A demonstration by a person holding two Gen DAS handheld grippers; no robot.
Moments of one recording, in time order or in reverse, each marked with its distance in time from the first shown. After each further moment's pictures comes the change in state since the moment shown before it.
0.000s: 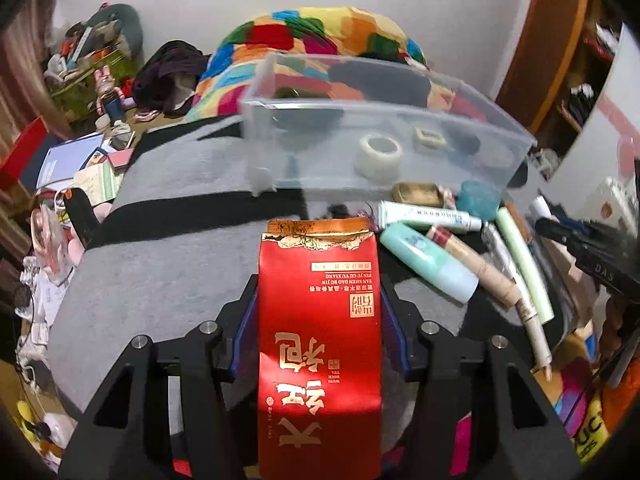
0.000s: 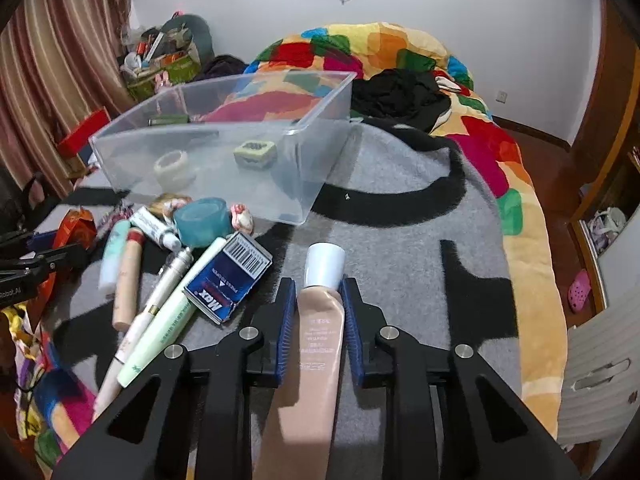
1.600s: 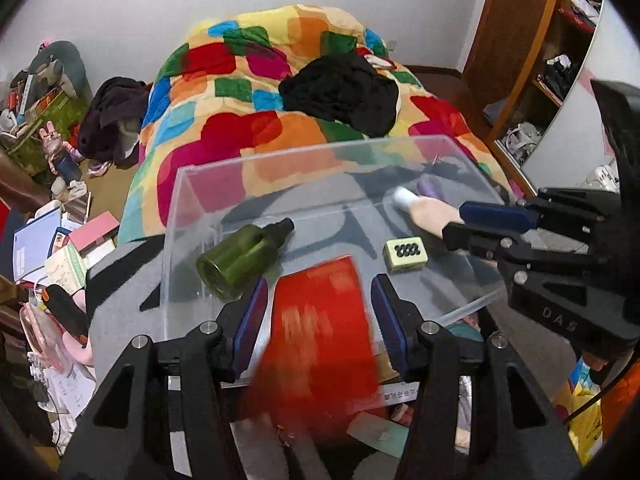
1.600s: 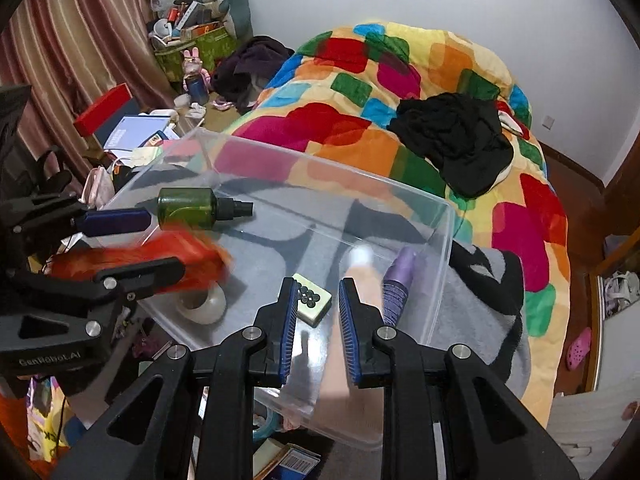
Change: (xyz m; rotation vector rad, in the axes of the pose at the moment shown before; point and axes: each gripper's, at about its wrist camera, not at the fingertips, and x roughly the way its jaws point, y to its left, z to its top) left arm 0.047 -0.043 0.143 0.177 0.075 -0.069; right arm 0.054 0.049 0.138 -0.171 0.111 0.081
